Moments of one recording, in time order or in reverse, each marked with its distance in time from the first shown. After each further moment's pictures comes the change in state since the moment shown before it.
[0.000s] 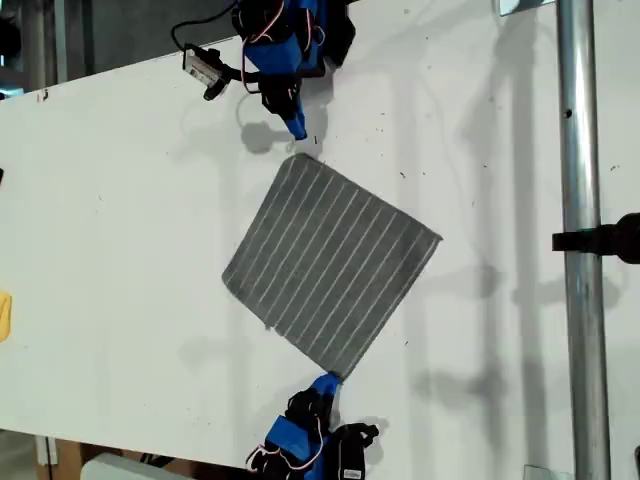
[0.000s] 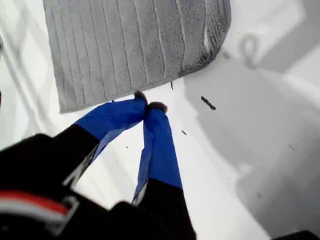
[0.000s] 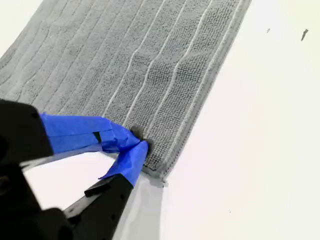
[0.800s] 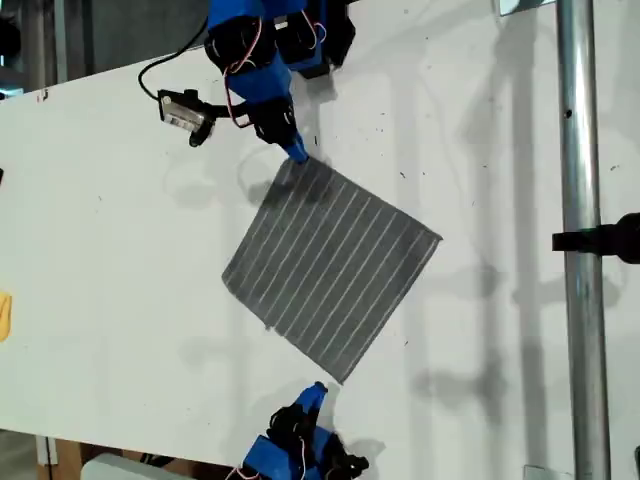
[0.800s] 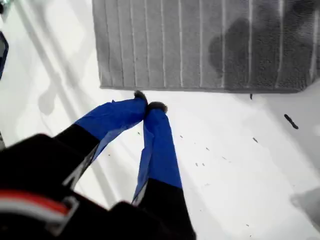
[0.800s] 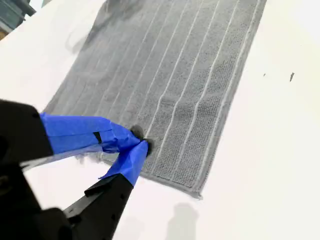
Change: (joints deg) arm 0 0.0 -21.0 -28.5 5.0 8.8; arm 1 -11.8 -55.7 -50.8 0.7 -4.1
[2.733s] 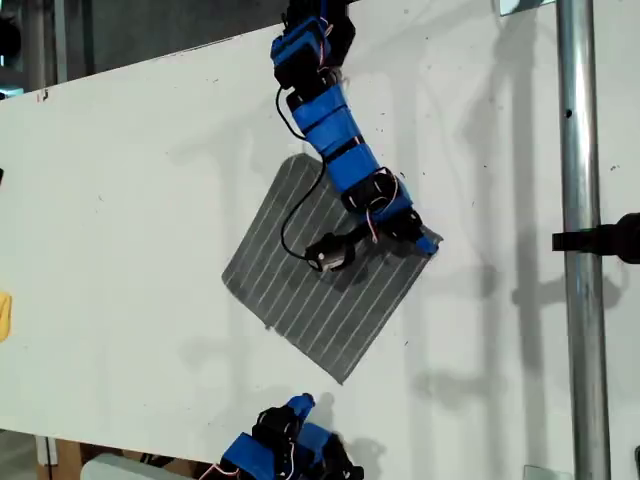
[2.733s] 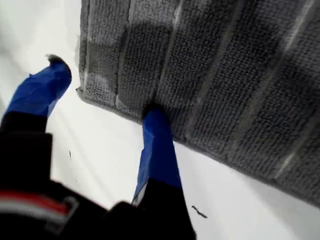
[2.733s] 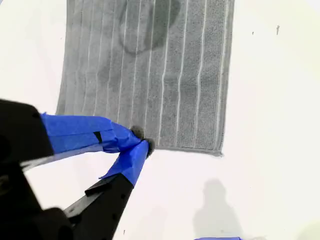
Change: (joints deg) arm 0 0.0 -33.7 -34.3 15.3 8.2; arm 1 -20.3 -87.8 -63.7 -7.8 -1.7
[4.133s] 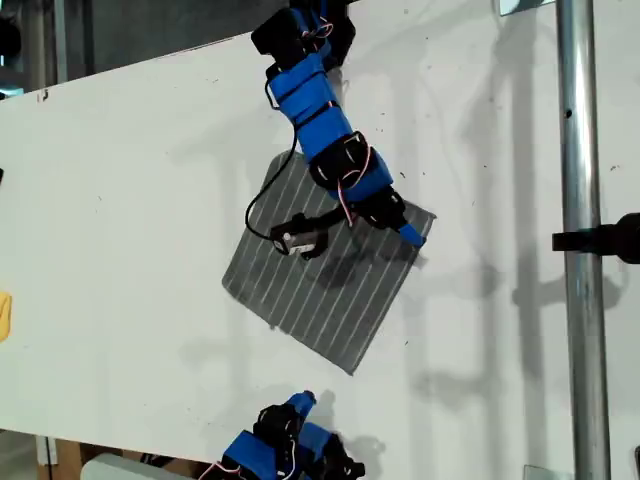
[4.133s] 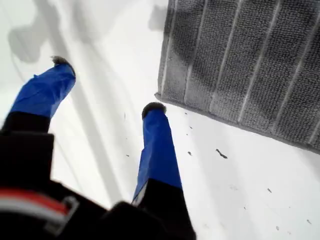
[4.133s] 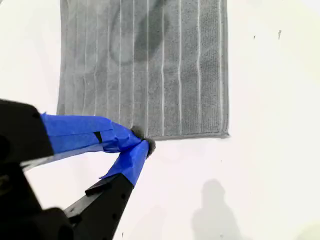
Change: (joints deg) arm 0 0.0 -0.4 0.8 -1.6 -0.8; arm 1 -0.4 20.7 3.6 10.9 1.0
